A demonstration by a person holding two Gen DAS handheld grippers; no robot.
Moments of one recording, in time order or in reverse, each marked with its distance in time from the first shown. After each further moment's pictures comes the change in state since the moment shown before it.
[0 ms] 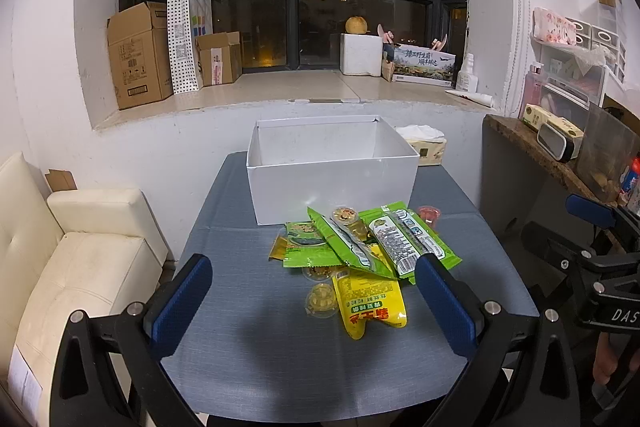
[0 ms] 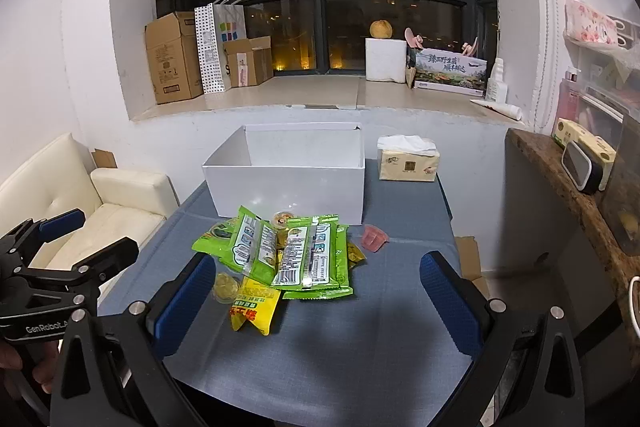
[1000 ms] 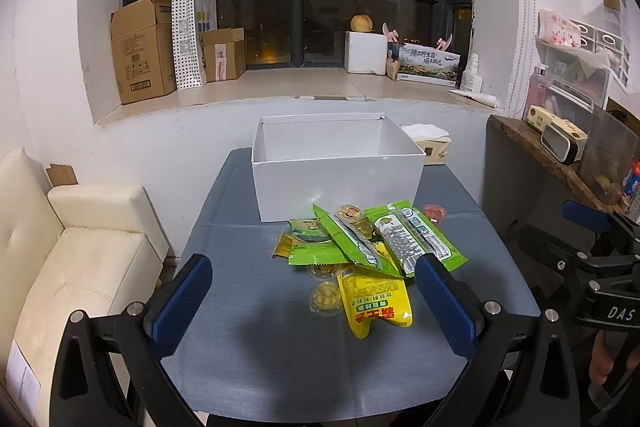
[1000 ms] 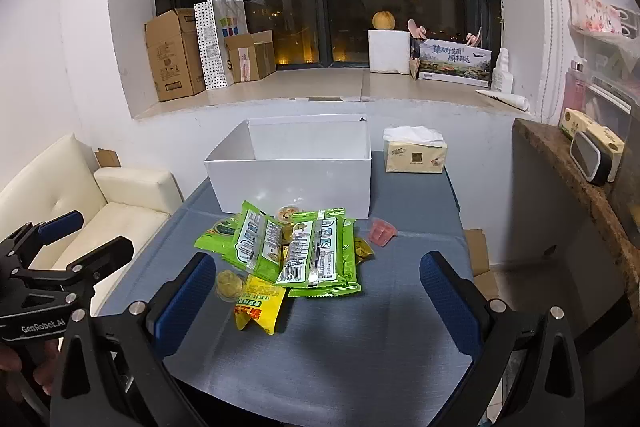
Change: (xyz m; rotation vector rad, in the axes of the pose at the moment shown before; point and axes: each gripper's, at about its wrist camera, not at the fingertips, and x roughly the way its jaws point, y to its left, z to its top) left arm 0.004 0.006 -0.002 -0.012 0.006 0.004; right arm 0.012 -0.003 -0.002 0.016 0.020 0.023
